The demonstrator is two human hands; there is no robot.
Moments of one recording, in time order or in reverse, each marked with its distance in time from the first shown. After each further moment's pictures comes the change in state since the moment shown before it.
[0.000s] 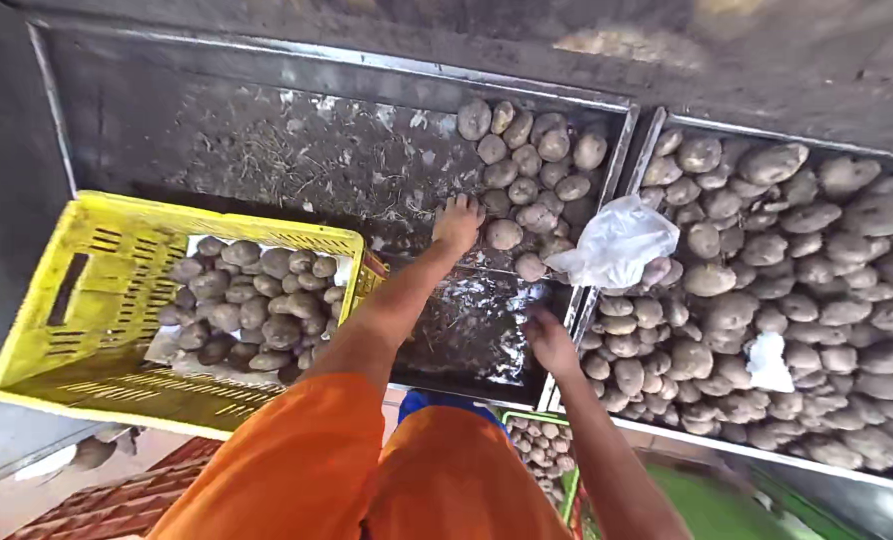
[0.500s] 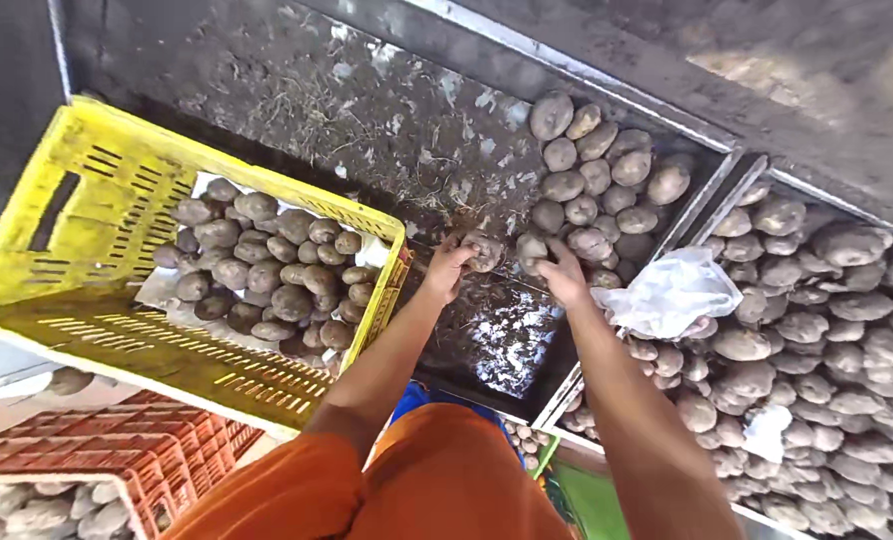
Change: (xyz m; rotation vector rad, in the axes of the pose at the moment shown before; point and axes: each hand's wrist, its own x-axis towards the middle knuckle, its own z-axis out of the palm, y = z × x) left_hand -0.098 -0.074 0.018 -1.965 0.136 -0.316; right_hand 0.168 -0.096 0.006 0.159 -0.139 -0.018
